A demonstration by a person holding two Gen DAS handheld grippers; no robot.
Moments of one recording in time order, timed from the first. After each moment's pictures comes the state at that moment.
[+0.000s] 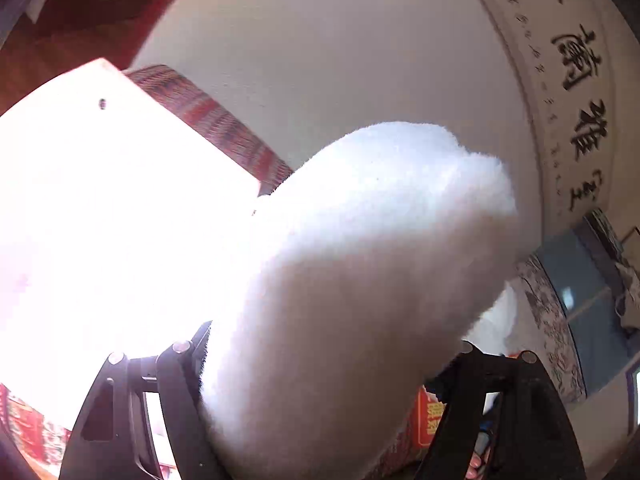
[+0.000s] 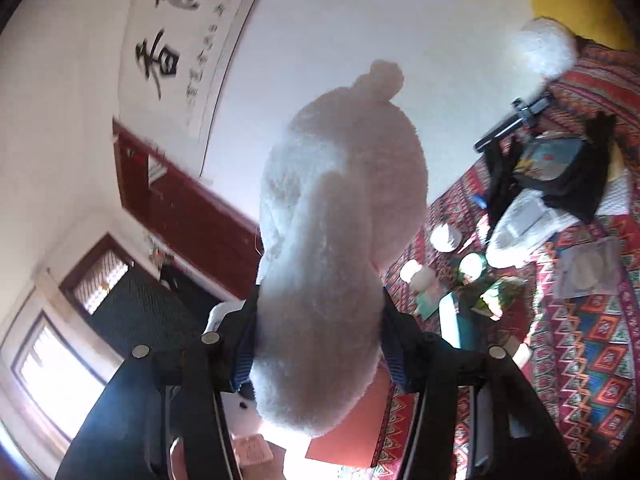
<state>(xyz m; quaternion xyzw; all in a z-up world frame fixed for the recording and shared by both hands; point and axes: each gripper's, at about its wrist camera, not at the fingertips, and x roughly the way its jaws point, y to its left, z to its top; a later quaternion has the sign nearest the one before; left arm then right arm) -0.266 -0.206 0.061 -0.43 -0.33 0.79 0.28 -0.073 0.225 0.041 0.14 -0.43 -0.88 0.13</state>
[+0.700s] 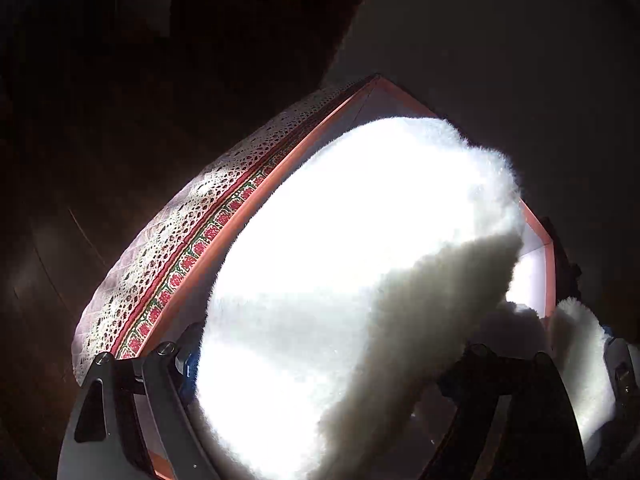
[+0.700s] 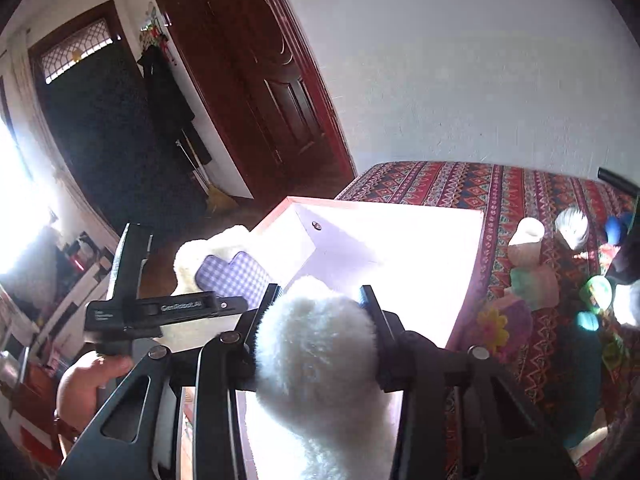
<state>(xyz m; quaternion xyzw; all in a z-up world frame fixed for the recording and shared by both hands) -0.331 -0.344 0.001 -0.52 -0.19 0.83 0.01 -0.265 -0.027 -0.002 0.32 -0.11 -0.92 0.17</state>
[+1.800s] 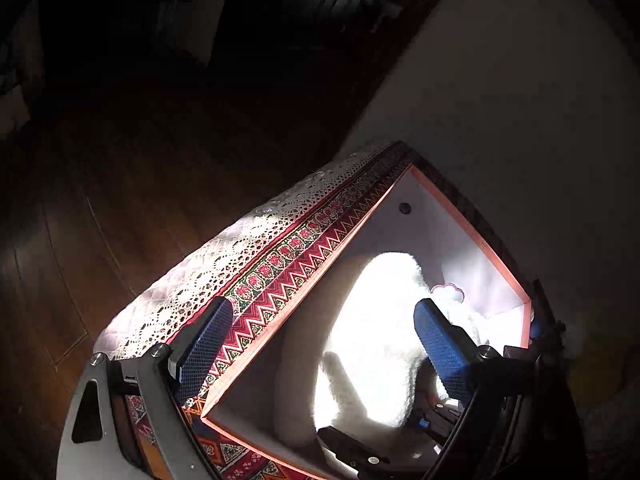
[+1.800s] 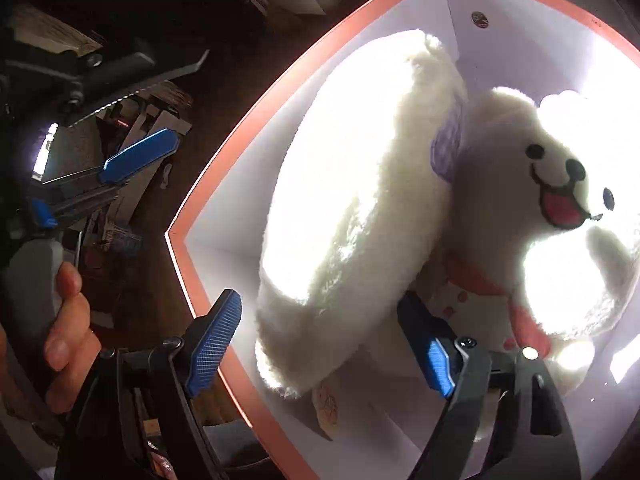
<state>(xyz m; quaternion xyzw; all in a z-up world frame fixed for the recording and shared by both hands) -0.306 -0.406 0.036 -0.45 -0.25 0.86 -0.04 -0.329 -0.170 -0.121 0.61 -0.06 -0.72 0.31</state>
